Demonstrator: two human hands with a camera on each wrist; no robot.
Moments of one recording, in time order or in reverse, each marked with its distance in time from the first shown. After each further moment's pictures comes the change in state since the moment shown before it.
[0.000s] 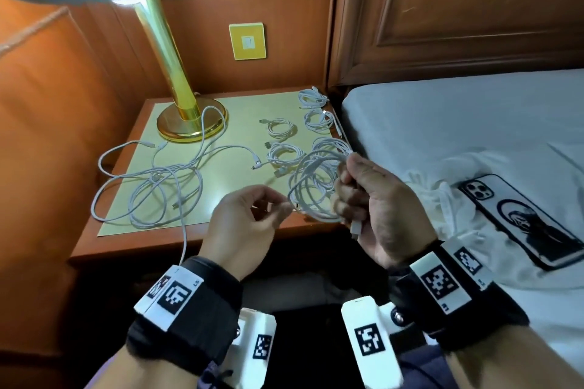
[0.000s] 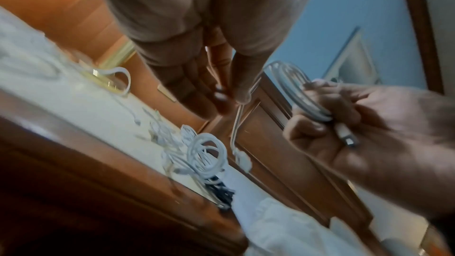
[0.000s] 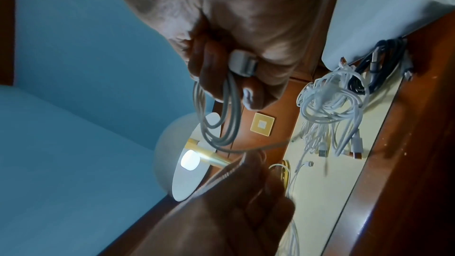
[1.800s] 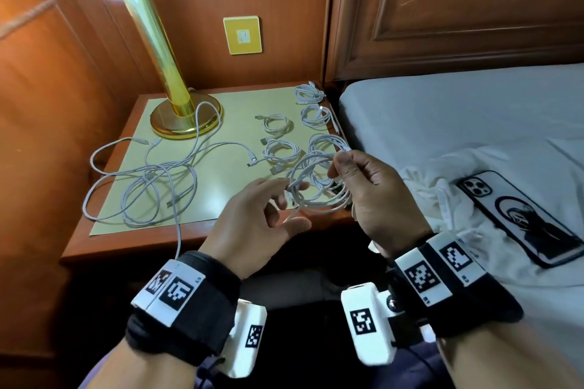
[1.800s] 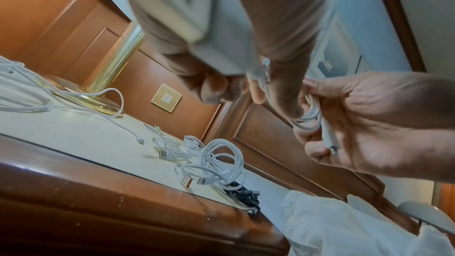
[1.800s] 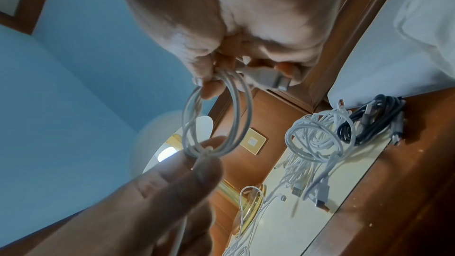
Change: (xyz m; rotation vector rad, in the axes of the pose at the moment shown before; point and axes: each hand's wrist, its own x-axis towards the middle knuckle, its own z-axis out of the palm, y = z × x) left_hand 0.007 -0.003 0.005 0.137 -0.171 0.278; right_hand 0.014 0.005 -0.015 -0.705 0.131 -0.221
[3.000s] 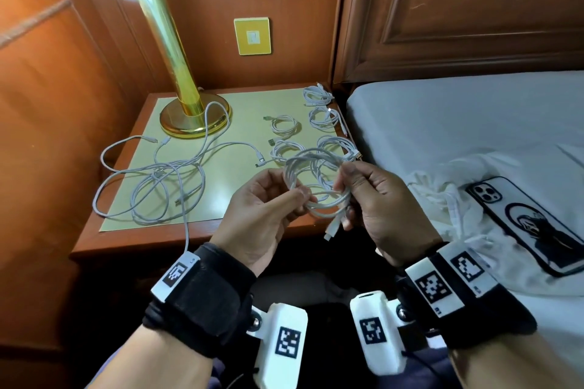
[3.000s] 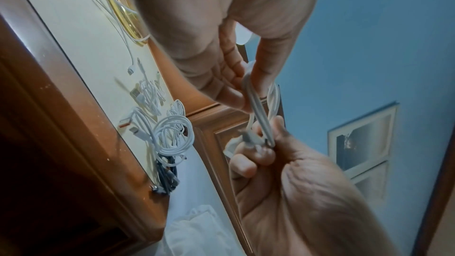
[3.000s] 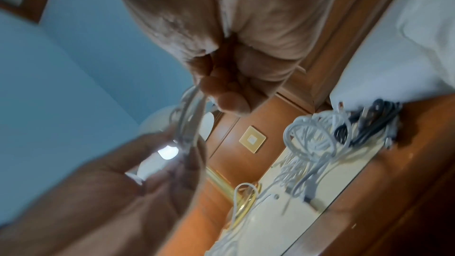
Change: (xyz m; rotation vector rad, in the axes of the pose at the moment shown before) left_hand 0.006 0.015 0.009 -1.050 0.093 -0.265; right_hand -0.004 -0.001 0.007 0.215 -0.089 0.054
